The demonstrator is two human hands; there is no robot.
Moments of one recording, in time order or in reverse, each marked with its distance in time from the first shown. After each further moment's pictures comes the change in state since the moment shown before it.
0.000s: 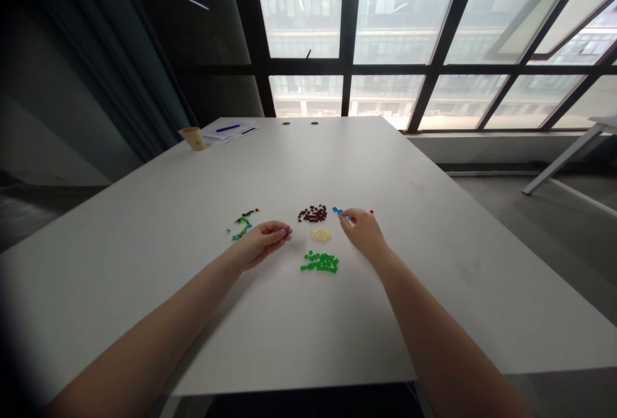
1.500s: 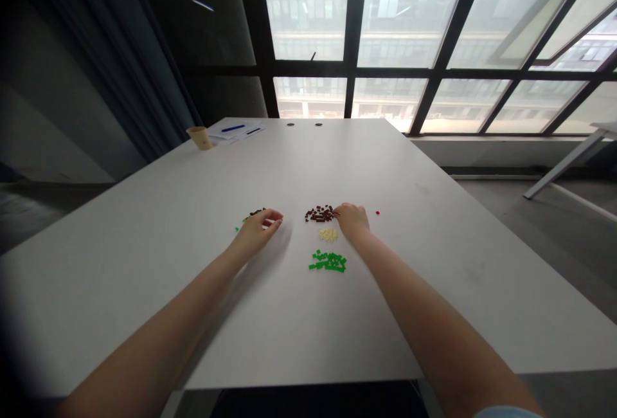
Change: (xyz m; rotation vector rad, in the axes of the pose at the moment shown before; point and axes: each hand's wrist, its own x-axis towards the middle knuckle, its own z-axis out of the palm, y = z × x) left_hand -0.004 0.016 -0.024 1.086 0.349 0.427; right_hand 0.036 -0.011 0.044 -0.461 -0.159 -0.100
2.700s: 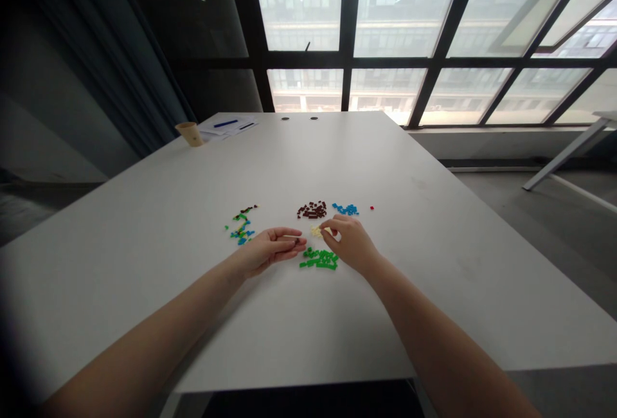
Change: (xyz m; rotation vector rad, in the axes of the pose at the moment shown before) left_hand -0.020 0.029 0.036 -1.065 -0.482 -0.576; right_hand -0.063 0.000 -0.028 0.492 0.164 -0.299
